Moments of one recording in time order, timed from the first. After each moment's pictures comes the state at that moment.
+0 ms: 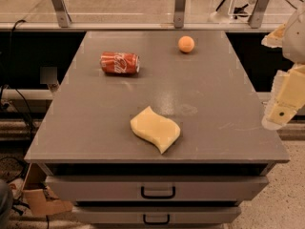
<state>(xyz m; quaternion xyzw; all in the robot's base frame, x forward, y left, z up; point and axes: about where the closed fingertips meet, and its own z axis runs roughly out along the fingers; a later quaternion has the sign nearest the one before) 0.438 -0.215 0.983 -0.60 0.78 -0.04 0.17</state>
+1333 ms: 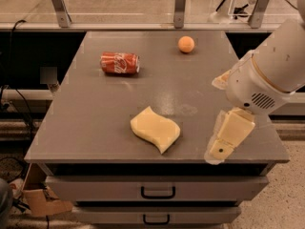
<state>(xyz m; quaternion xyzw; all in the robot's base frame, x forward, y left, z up) 0.415 -0.125 0.911 -0.60 0.77 0.08 0.20</state>
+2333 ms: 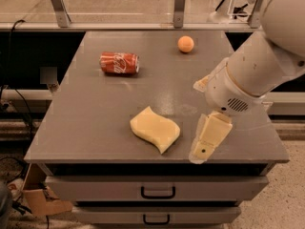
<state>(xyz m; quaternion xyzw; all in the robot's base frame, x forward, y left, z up) 0.431 -0.099 0.887 -0.63 0.75 0.09 0.20</state>
